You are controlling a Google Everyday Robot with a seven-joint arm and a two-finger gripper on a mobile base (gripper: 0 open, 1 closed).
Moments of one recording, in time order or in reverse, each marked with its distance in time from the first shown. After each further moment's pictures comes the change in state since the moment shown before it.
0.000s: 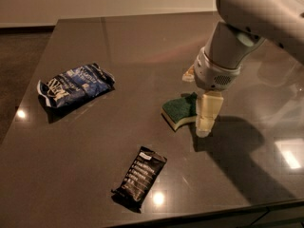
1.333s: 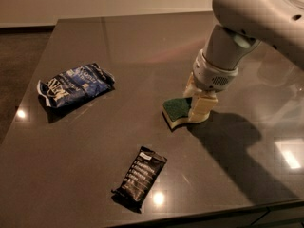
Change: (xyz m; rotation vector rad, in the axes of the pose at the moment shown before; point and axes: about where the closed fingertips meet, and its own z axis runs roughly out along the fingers) arm 0.004 -0.006 0.008 -0.006 0.014 0.028
